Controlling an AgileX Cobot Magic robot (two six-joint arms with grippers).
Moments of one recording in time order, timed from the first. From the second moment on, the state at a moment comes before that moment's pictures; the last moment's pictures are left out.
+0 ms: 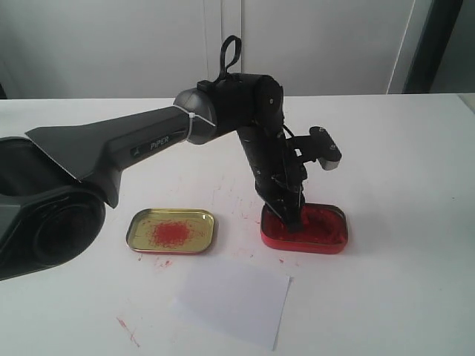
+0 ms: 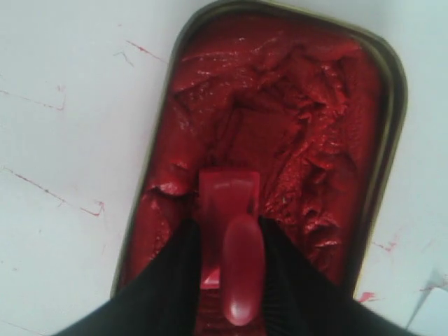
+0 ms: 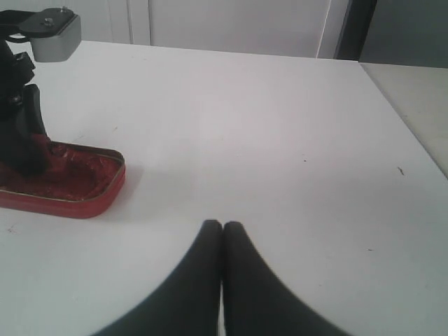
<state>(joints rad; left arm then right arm) -0.78 2.47 -2.24 -0.25 1.17 0.76 0.03 0.00 -0.01 0.00 0.36 -0.03</state>
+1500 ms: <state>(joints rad) -0.77 2.49 -2.27 -0.24 1.20 0.76 0.03 0.00 -0.01 0.00 0.36 -0.03</state>
